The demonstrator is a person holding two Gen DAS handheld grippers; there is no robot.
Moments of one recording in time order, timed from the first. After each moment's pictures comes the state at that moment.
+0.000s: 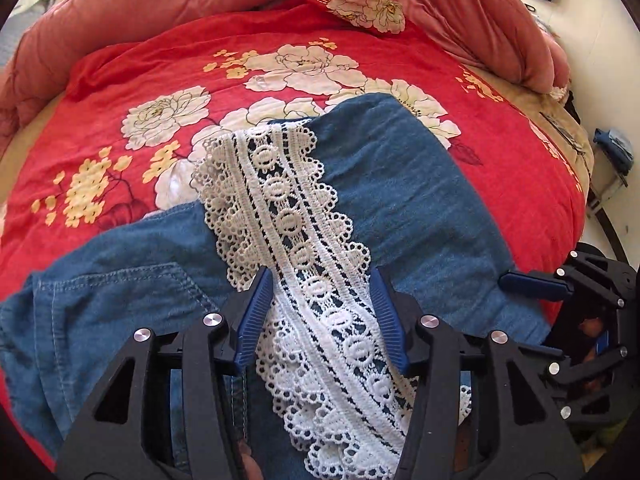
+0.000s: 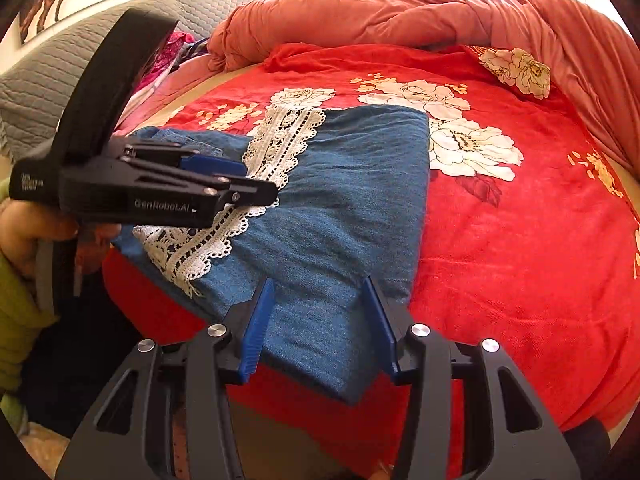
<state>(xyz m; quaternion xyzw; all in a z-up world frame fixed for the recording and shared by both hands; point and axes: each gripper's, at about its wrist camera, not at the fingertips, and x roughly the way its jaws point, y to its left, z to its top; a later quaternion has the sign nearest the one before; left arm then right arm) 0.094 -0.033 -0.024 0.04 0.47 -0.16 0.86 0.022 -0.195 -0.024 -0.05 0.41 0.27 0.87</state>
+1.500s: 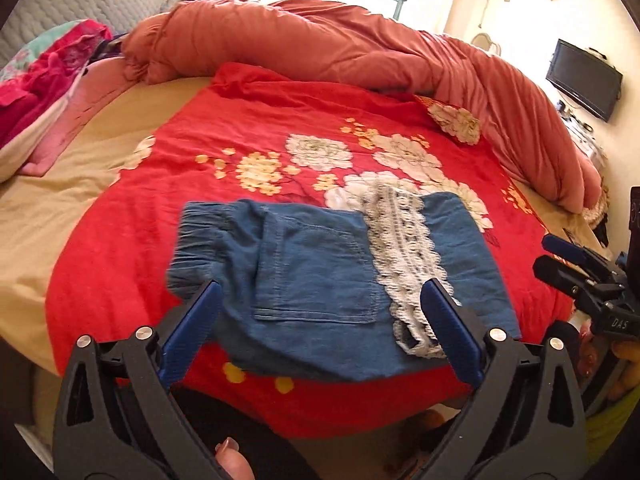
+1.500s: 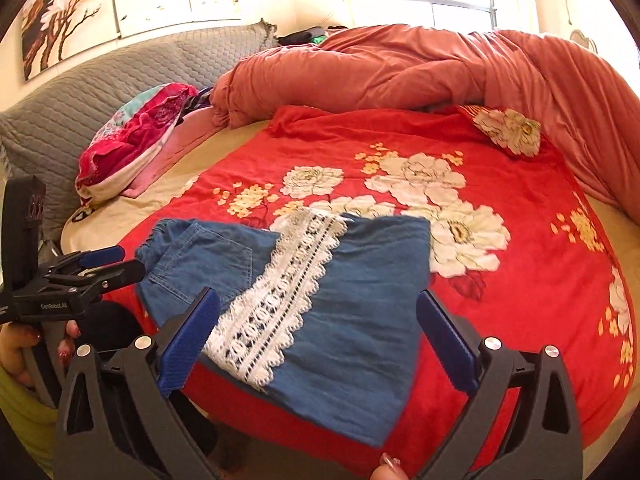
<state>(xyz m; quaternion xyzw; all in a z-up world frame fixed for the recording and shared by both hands) -0.014 0.076 0.048 -0.10 0.38 -0.02 0.92 0.024 -0.171 0.067 -0.02 0.35 0.26 0.90</state>
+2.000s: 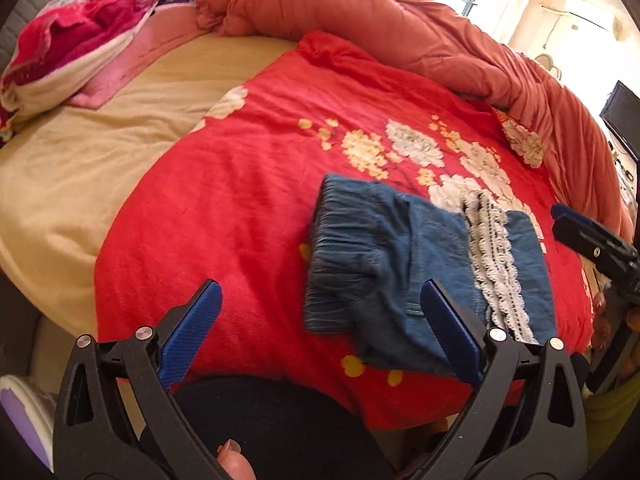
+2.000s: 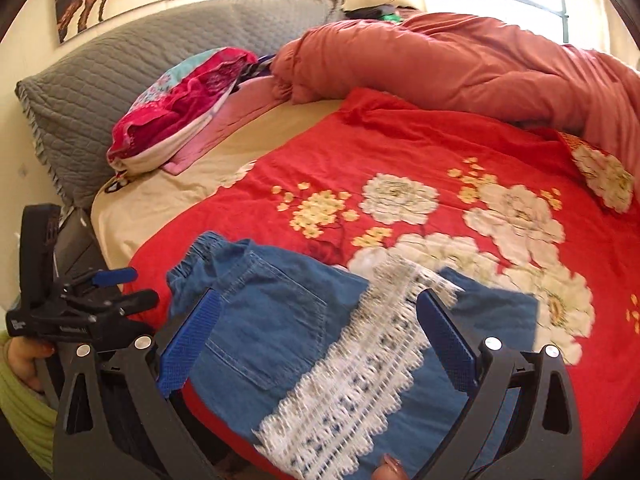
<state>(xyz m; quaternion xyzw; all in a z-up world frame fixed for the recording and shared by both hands) -0.016 0.166 0.023 -0.17 0.42 0.06 0.89 0.088 -0.062 0.073 -0.06 0.38 0.37 0.84</state>
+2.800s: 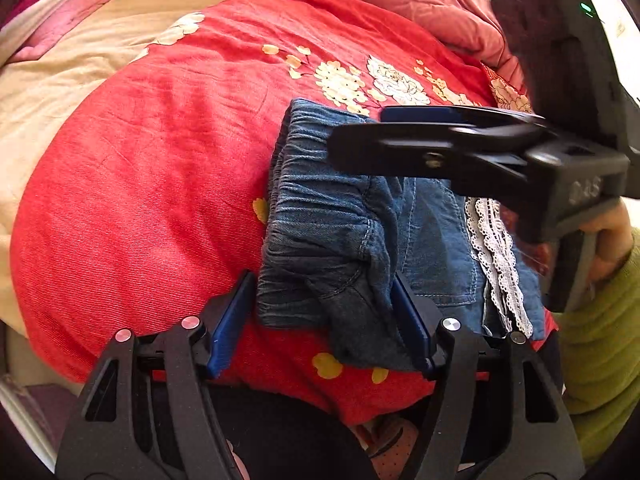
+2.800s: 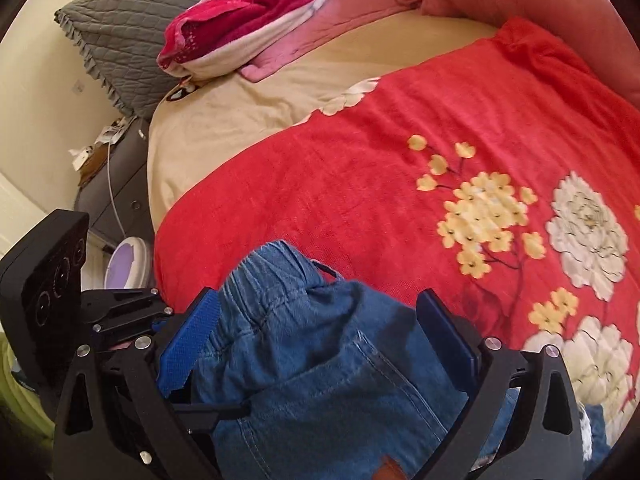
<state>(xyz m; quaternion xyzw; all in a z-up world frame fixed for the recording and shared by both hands) 0.015 0.157 -0.019 -0.21 0.50 -0.02 0.84 0.140 0.096 0.011 -0.15 0.50 0.53 0.67</state>
